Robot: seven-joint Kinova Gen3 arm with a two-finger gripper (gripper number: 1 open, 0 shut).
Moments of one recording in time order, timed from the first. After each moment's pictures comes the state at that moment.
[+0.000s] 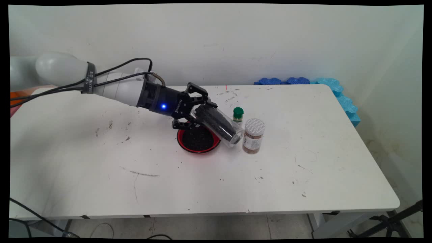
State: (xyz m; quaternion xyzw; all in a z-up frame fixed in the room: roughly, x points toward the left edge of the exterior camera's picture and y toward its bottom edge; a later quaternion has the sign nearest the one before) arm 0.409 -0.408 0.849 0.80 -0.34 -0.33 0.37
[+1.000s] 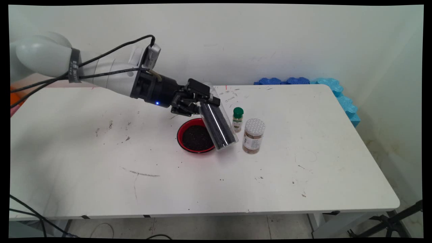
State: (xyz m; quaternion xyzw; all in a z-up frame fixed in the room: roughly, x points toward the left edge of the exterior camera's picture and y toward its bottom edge) arm 0.398 -0.397 0.895 0.64 -0.57 -0.21 0.46
